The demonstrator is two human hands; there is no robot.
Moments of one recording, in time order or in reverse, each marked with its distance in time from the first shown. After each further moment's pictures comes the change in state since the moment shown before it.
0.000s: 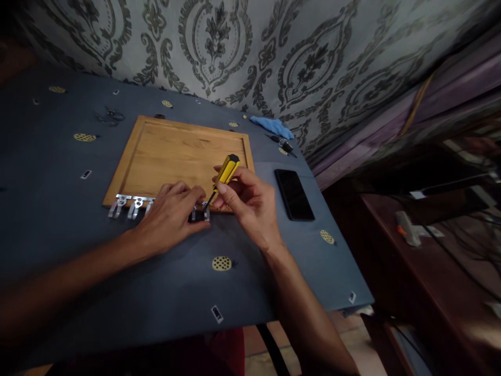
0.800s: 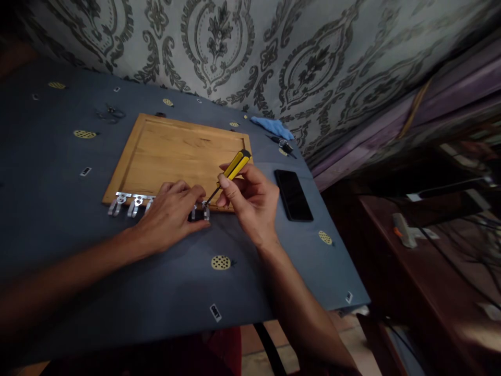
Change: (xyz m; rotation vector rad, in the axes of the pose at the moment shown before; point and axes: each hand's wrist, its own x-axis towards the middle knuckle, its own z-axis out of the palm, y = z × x) left_hand -0.002 -0.002 0.004 -0.006 0.040 0.019; right_hand 0.003 0.006 0.004 -0.016 0.130 -0.085
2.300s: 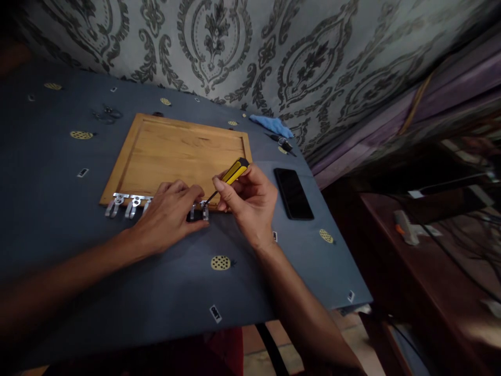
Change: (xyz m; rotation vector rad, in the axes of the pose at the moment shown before) left_hand 0.003 0.004 -0.006 0.024 -0.090 -0.041; right_hand -0.001 0.003 0.005 0.117 0.050 -0.013
